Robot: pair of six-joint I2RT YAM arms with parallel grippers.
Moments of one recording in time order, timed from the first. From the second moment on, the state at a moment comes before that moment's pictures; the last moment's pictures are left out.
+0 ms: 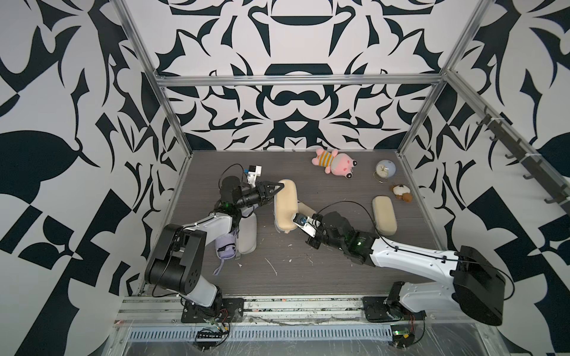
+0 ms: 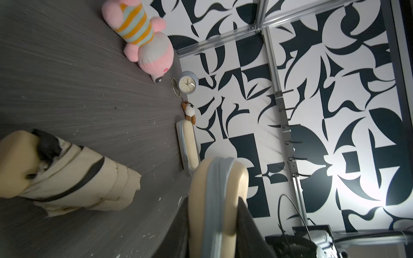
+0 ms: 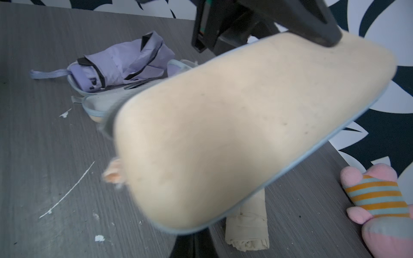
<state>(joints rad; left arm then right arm) -0.26 1.55 0.72 0.75 0.88 -1.20 0.96 1.27 0.67 0.12 0.01 -0.33</state>
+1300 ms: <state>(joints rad) -0.33 1.43 0.86 0.41 0.88 -0.88 0.96 1.34 0.57 0.45 0.21 -0.28</state>
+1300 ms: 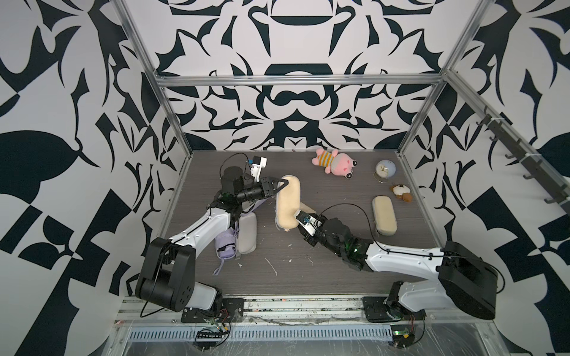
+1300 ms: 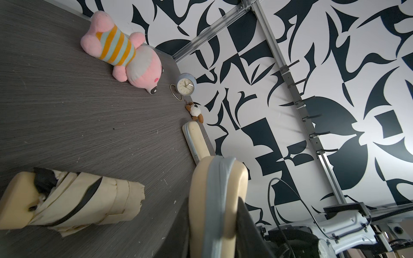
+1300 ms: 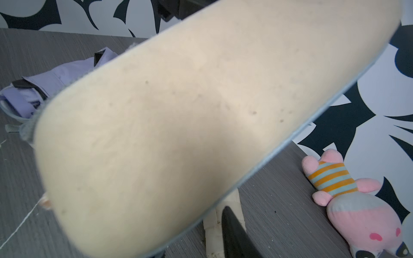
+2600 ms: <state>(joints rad) -0.33 1.49 0.73 0.61 0.64 -1.05 1.07 1.41 0.64 0.32 0.19 -0.15</state>
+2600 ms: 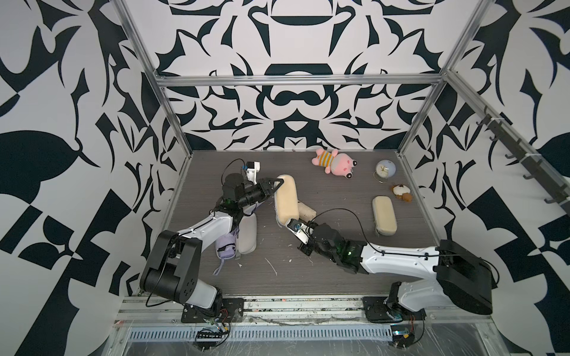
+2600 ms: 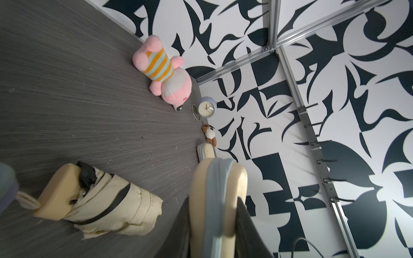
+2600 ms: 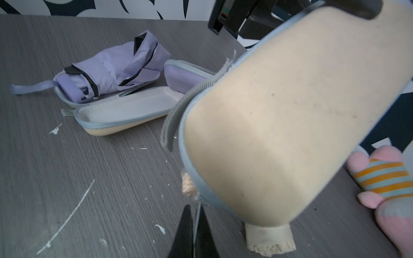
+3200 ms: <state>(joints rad) -0.45 1.45 0.55 0.76 0.18 -1.10 1.14 1.65 0.71 0.56 0.17 0.31</state>
